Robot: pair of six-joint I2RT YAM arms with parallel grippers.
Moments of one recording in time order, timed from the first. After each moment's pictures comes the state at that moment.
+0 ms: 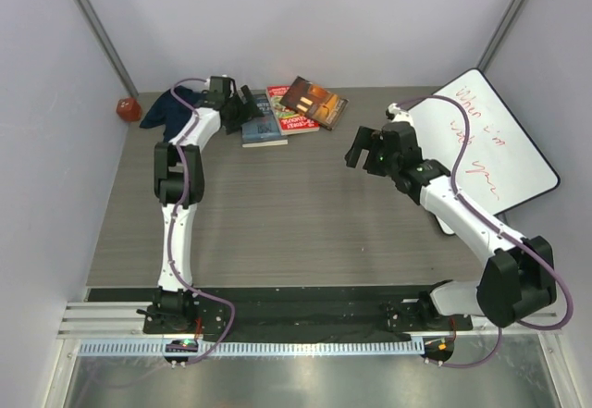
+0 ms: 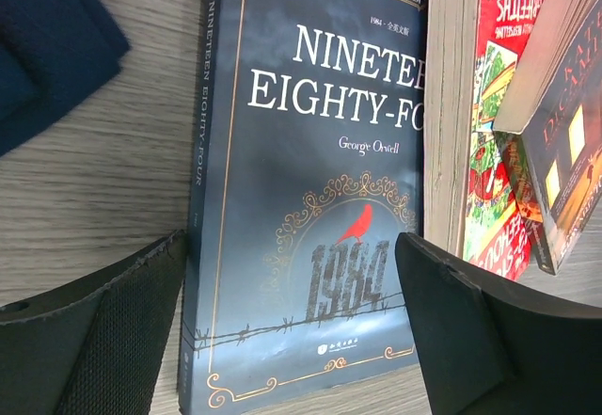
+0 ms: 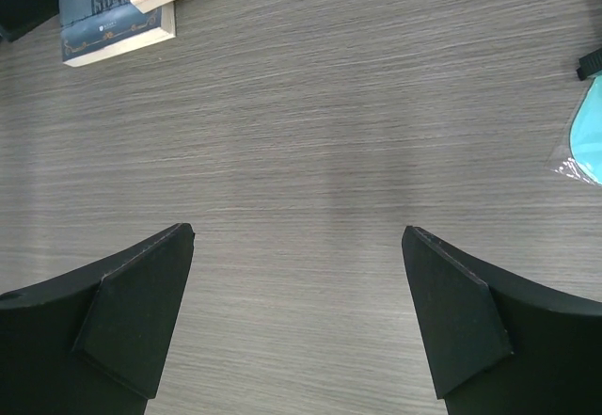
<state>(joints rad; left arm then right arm) -0.14 2.49 2.13 -0.40 0.19 -0.61 0.38 1.31 1.00 -0.28 0.10 0.52</state>
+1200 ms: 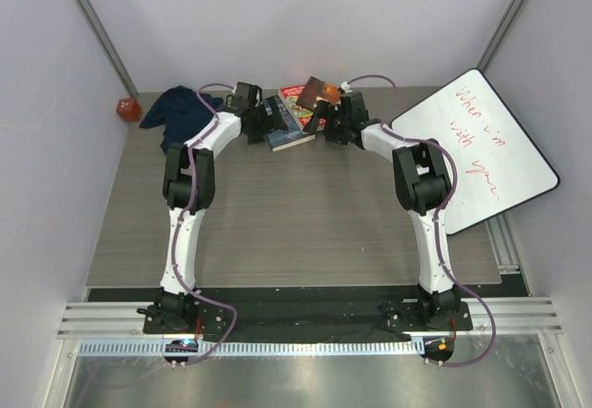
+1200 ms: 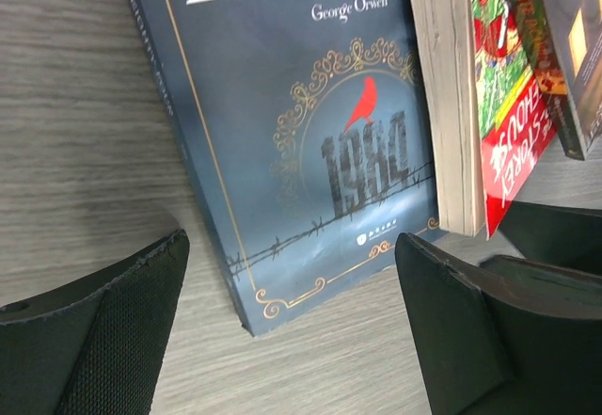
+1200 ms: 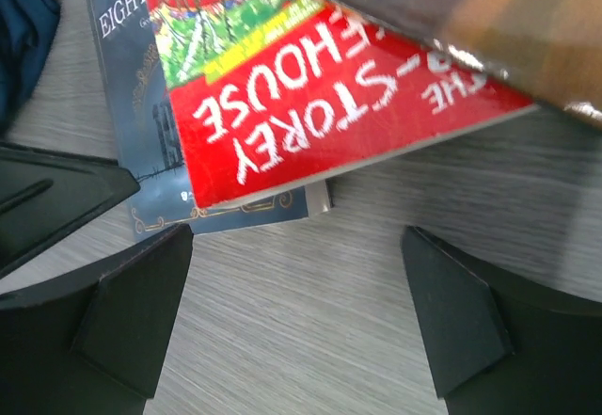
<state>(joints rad) -0.28 2.42 2.03 -0.45 0.20 -0.62 0.33 2.34 1.80 -0.11 -0.24 0.55</state>
